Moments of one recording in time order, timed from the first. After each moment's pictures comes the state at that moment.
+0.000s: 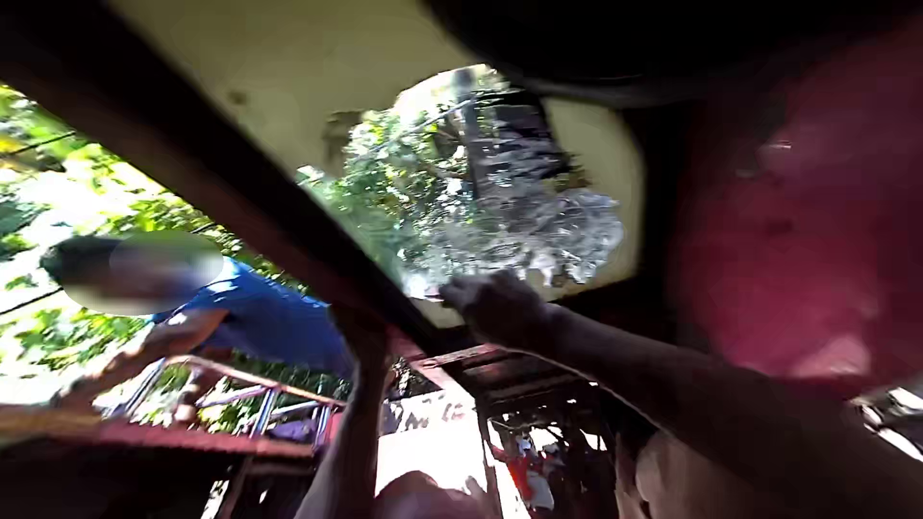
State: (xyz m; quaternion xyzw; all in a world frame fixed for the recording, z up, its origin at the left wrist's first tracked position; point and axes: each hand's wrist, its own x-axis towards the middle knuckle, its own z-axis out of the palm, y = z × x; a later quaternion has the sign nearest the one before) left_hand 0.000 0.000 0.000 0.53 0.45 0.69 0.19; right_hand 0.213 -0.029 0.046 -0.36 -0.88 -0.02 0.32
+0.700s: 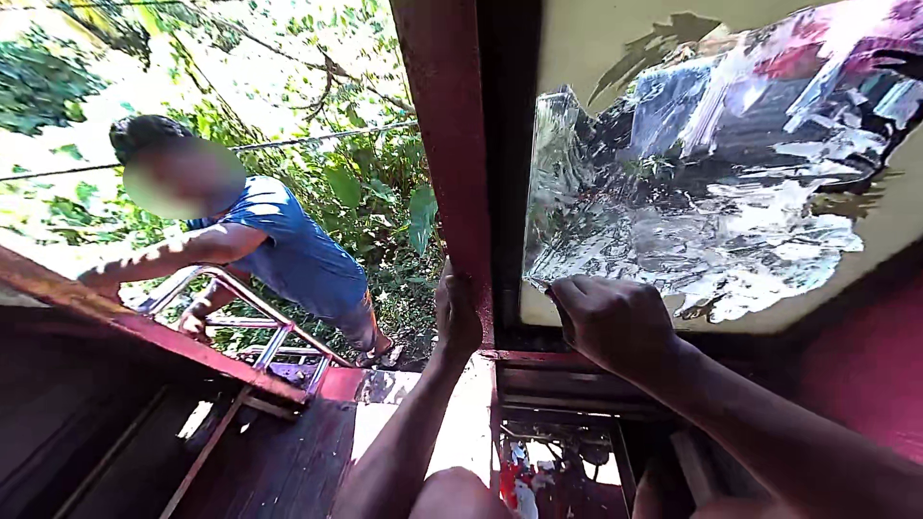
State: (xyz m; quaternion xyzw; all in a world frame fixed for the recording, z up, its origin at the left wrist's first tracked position) left_hand -0.020 0.002 -0.008 0.54 0.38 0.70 0.29; right_hand 0.169 -0.013 0.023 -0.39 -0.81 -0.26 0.34
